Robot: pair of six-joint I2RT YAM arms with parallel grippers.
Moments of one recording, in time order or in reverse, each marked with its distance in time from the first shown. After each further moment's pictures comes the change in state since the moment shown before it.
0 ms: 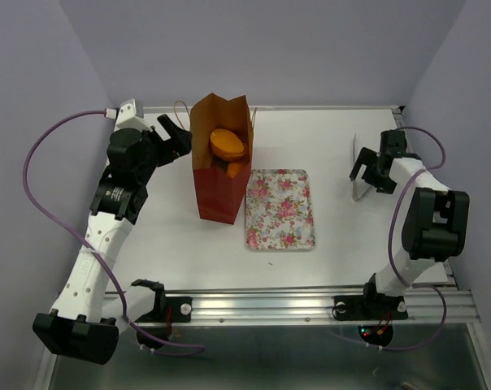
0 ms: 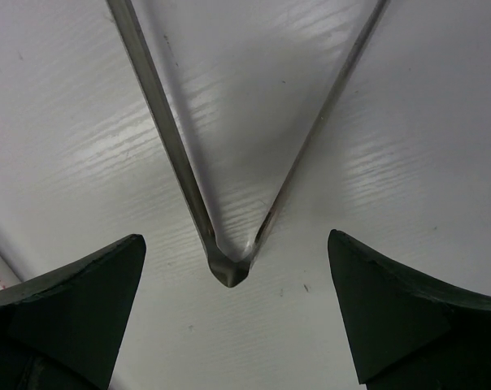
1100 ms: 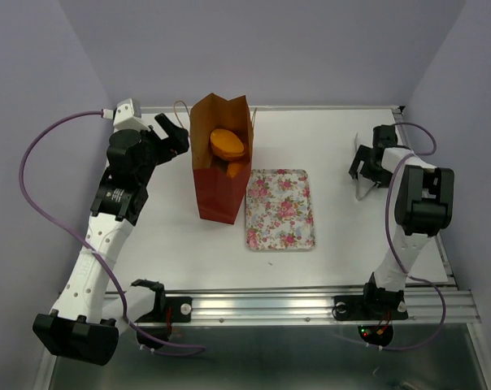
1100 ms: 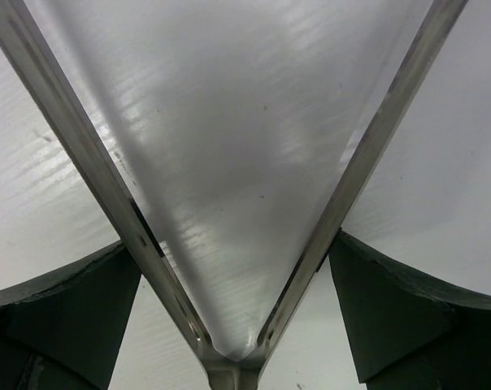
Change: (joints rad) left arm 0.000 -0.007 -0.018 0.046 -0.054 0.023; right arm 0.004 0.262 0.156 0.063 0.110 -0.018
